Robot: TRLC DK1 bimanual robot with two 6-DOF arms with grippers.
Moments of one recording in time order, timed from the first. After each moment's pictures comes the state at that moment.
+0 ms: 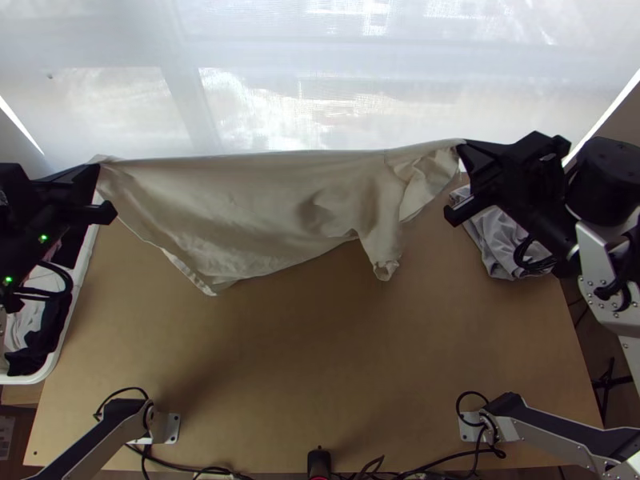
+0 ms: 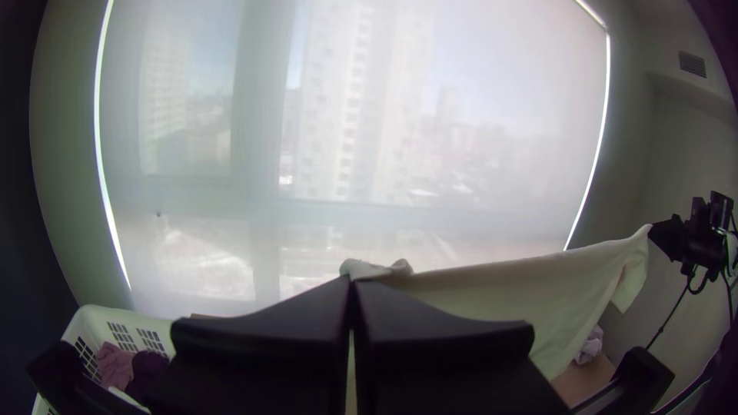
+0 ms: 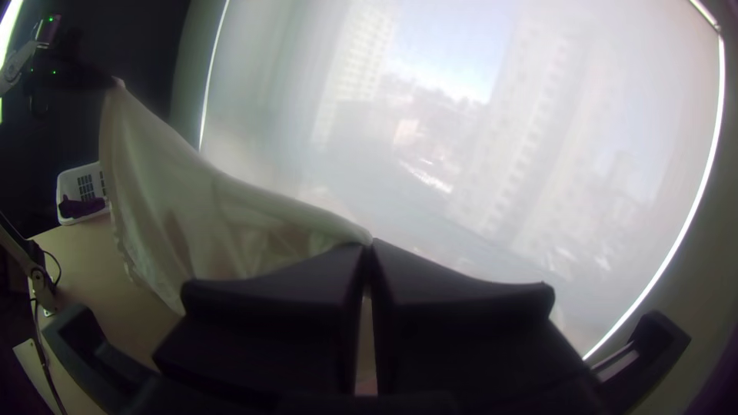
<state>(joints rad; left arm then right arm) 0.02 0.99 1.57 -0.70 0.15 -0.08 0.48 1.21 1.71 -0.63 0.04 -0.29</state>
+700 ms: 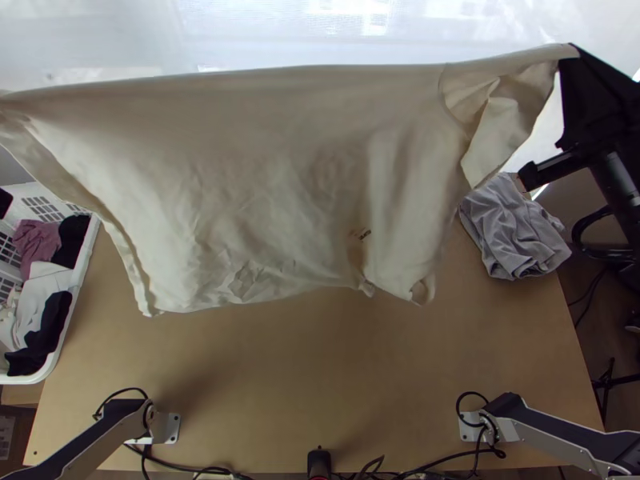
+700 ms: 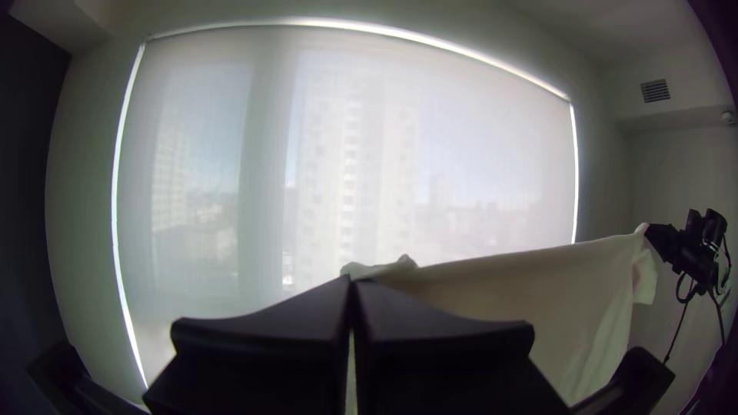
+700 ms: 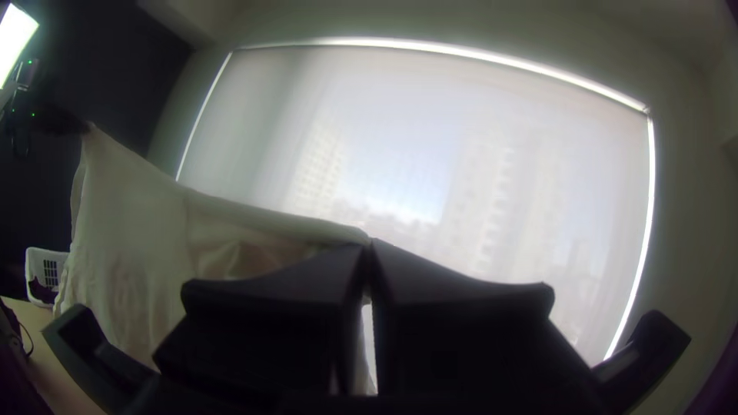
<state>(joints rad) 0.05 1.06 2.07 -0.78 0.15 -0.07 0.50 1.18 1.95 -0.38 0.09 -0.34</state>
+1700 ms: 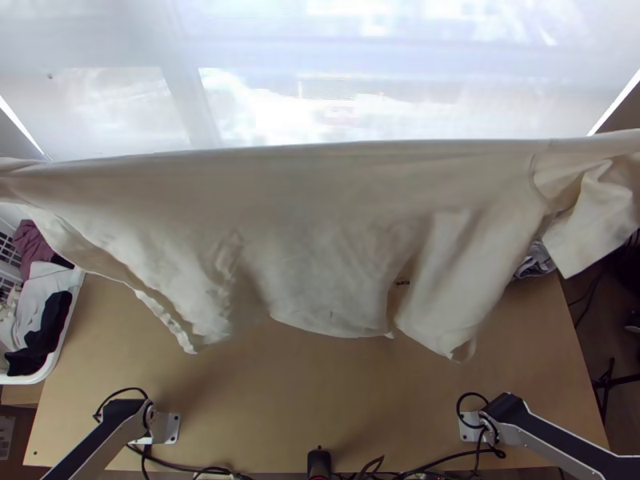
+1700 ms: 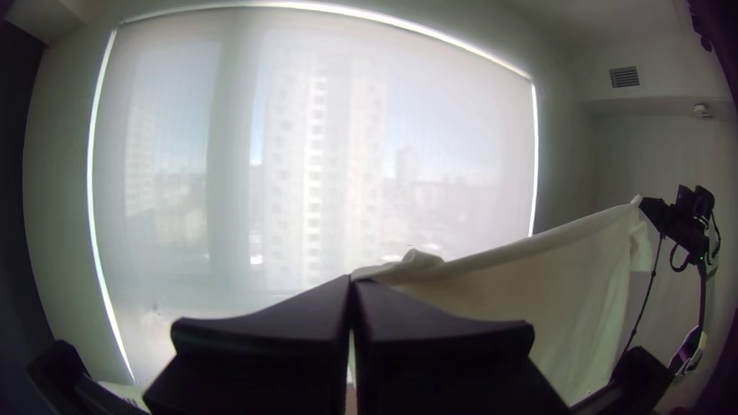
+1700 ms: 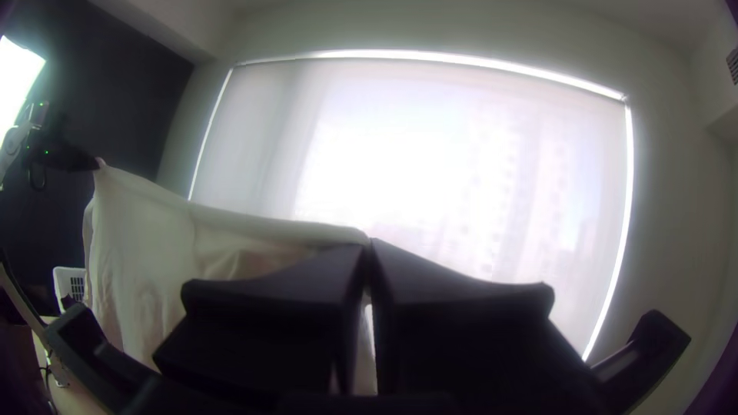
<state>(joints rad) 0.05 0.96 2.13 -1.01 0.27 -0.06 0.56 1.00 2.10 -0.73 0.14 -0.28</state>
